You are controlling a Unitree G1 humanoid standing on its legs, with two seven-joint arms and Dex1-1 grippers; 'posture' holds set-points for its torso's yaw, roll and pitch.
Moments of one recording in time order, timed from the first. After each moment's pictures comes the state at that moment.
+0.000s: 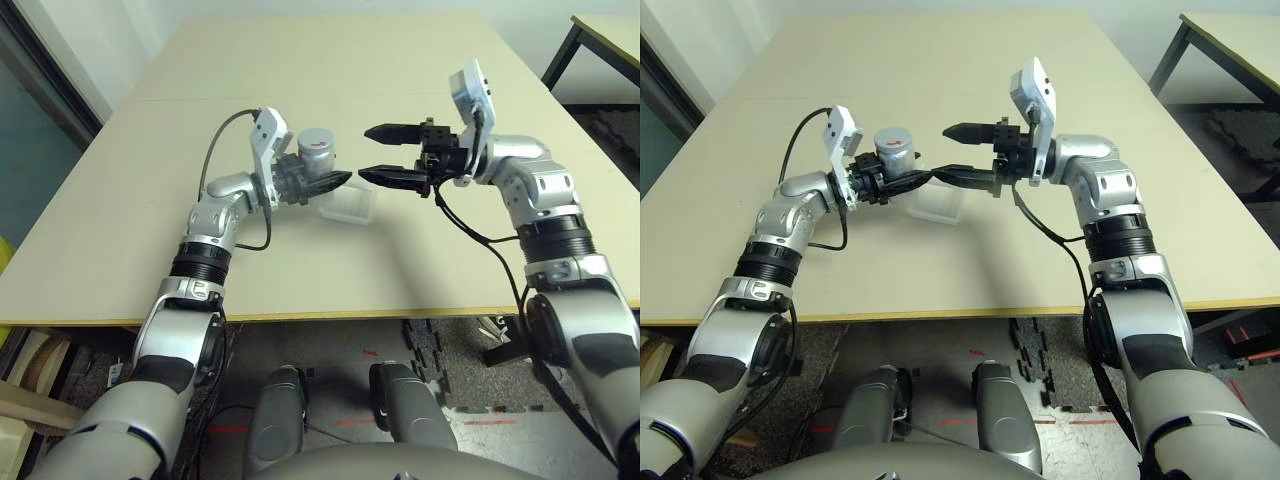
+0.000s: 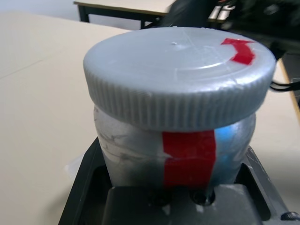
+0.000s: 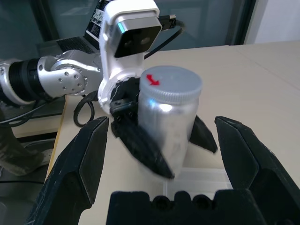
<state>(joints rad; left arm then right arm) -0.80 0.26 -0.04 0.56 -0.28 0.22 -1.05 -0.93 -0.36 0.04 0.55 0.35 0.27 1.31</state>
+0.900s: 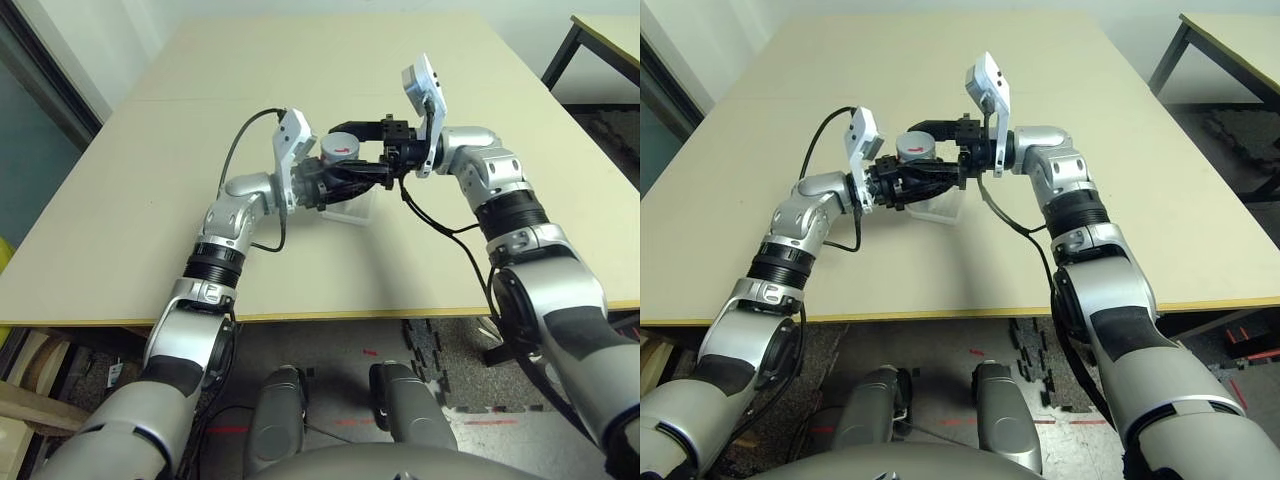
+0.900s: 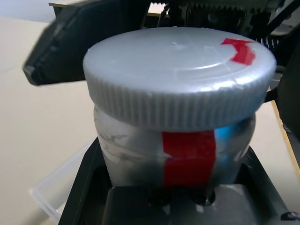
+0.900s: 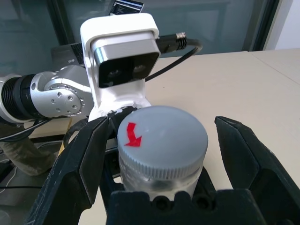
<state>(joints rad) -0.79 0.24 -0.07 0.51 -0.28 0.24 -1.07 -1.07 -0.26 0.06 0.78 0.31 0.18 1.35</state>
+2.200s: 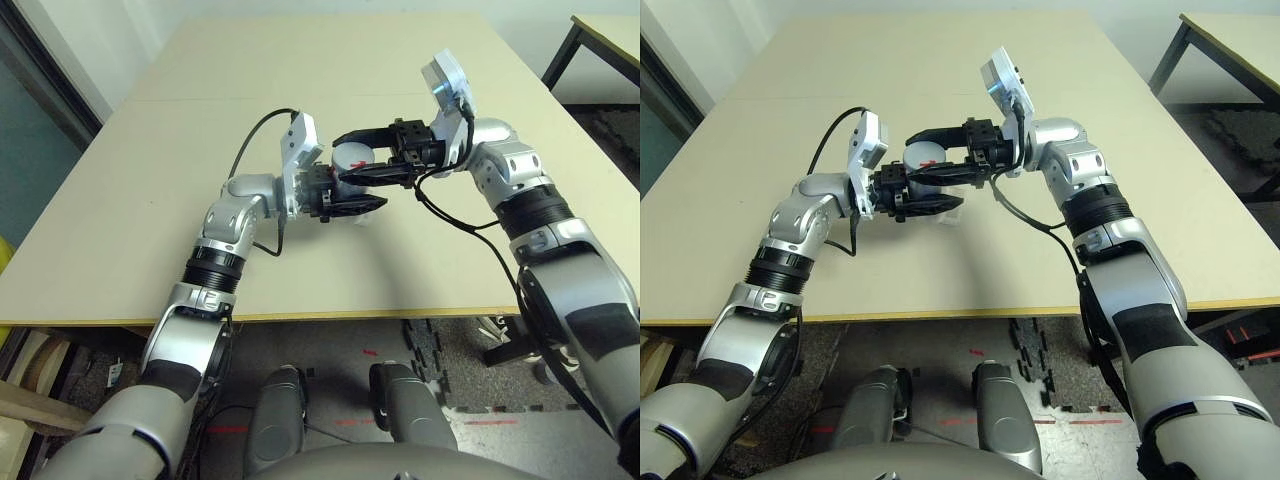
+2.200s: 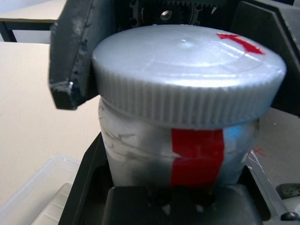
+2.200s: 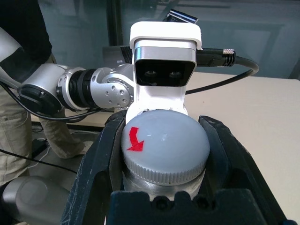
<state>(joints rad) -0.76 0.26 -0.10 0.37 -0.31 0.32 -1.22 -1.06 -0.39 0.31 0.71 0.62 0.09 1.50</state>
